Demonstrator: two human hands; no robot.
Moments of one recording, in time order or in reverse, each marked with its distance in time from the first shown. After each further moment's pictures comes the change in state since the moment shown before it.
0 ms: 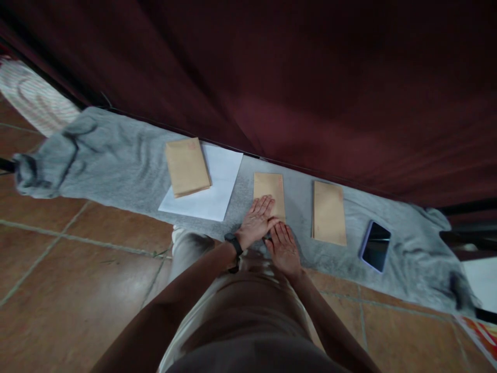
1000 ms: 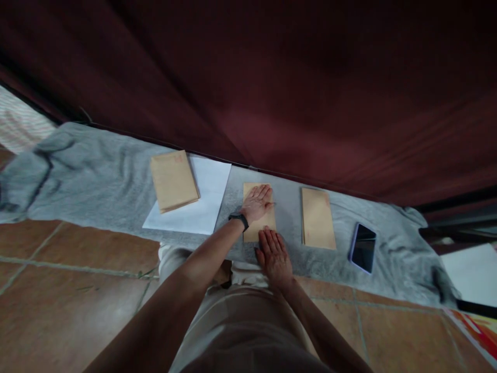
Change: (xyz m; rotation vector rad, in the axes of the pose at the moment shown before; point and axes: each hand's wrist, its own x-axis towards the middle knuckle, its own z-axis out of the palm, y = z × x) left_hand 0.104 -0.027 -0.002 0.026 -0.091 0.064; right_hand 0.004 -0.003 -0.002 -0.006 0.033 -0.016
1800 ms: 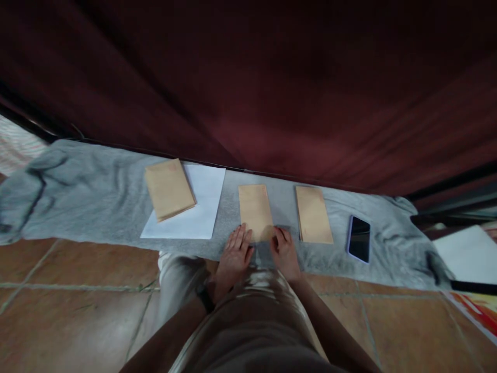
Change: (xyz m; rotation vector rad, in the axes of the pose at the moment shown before) left_hand -0.182 0.044 0.012 -0.060 0.158 -0.112; right_hand 0.008 0.025 0.002 0.305 0.198 0.346
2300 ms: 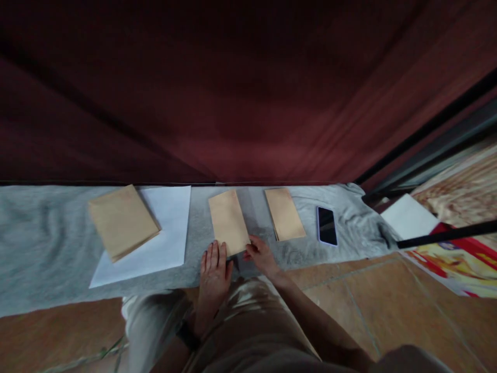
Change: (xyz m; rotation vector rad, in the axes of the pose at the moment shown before) left_hand 0.000 -0.002 0.016 -0.167 0.149 -0.079; right_hand 0.013 -0.008 0.015 0.734 -0.097 0.435
